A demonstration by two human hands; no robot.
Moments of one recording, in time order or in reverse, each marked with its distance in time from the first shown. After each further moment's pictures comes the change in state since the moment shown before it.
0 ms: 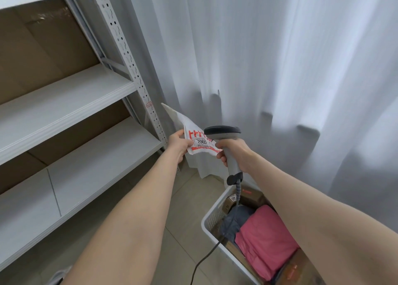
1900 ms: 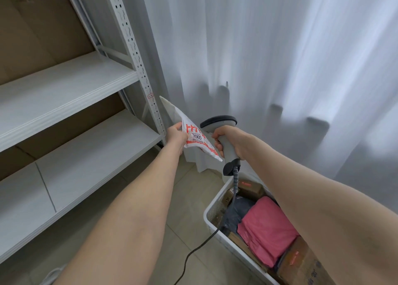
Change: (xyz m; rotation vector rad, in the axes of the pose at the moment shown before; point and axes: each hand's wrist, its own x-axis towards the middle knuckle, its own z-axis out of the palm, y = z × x) left_hand 0.010 -0.010 -0.052 0.067 0.098 0.075; right_hand -0.016 -0.019 0.070 0.030 -0.087 0.181
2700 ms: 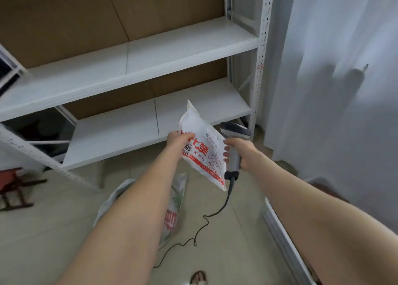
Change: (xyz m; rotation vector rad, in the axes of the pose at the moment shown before) left_hand -0.147 -0.104 -0.269 -0.085 0.448 -0.261; right_hand -0.008 0.148 0.204 -0.155 -0.139 -0.014
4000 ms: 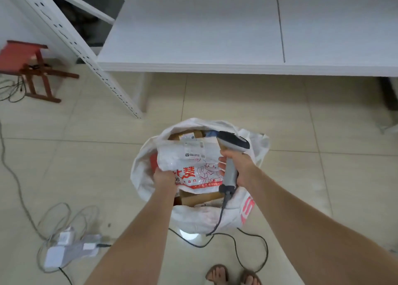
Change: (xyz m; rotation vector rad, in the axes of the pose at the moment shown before) left_hand 0.385 -0.513 -0.335 -0.484 0.649 -0.484; right_hand 0.344 0.384 0.463 -0.240 -0.193 0.376
